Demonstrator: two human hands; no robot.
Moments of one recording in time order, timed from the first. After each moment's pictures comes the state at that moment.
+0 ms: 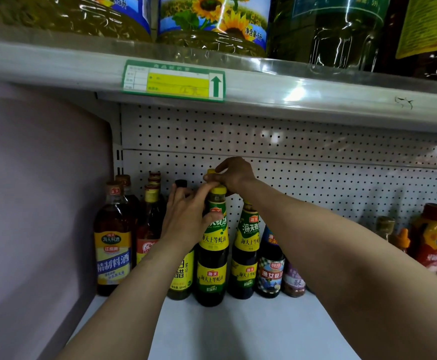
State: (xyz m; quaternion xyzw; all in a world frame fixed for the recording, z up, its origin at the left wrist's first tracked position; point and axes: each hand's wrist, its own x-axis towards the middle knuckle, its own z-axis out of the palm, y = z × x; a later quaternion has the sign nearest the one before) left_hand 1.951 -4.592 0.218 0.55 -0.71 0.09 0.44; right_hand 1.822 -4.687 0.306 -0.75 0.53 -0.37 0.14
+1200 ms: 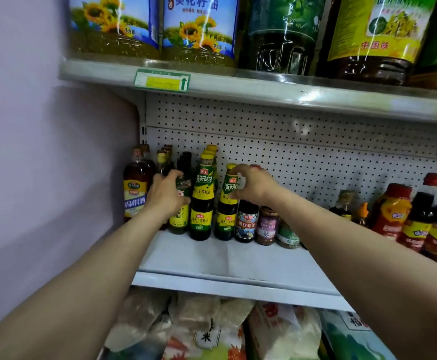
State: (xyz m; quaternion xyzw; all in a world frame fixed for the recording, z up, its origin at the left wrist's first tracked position) left_hand 1.914 -4.454 0.217 0.73 -0.55 -0.03 0.40; right_hand 1.694 -4.516 0.272 -0.85 0.49 -0.20 0.01
